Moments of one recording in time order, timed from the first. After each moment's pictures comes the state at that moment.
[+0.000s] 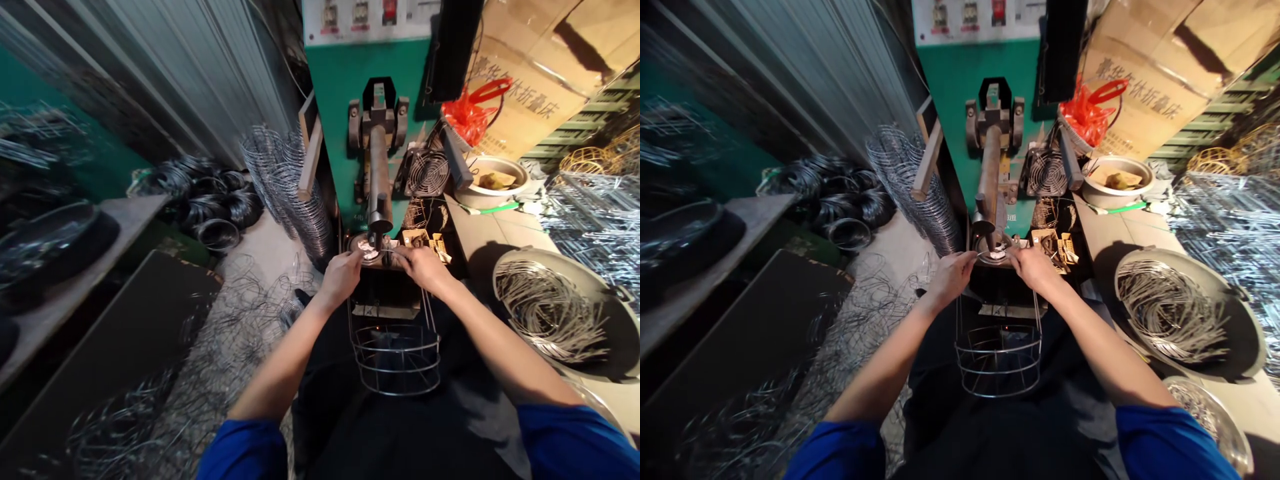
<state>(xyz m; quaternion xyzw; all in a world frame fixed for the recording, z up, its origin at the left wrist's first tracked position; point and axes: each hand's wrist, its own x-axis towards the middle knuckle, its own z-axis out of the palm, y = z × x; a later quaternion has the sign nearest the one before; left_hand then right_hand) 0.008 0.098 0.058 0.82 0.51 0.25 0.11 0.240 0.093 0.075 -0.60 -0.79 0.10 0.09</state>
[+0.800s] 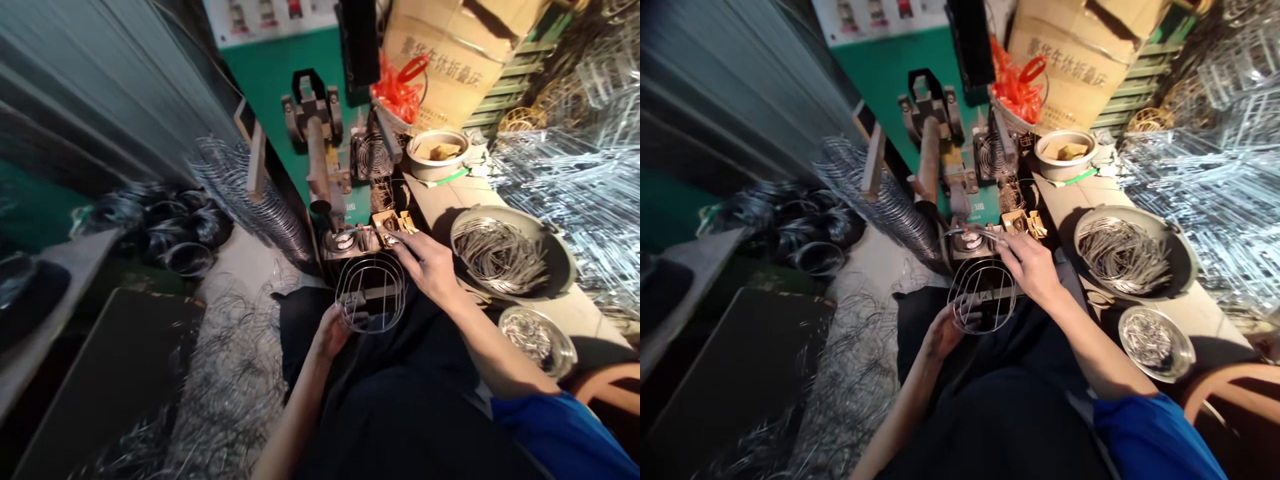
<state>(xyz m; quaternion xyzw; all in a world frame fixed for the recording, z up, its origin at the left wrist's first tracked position) 0.021 -0.049 -0.011 0.23 0.34 0.37 0.83 0.280 -0.022 0.105 -0.53 -0.70 0.05 0.48</state>
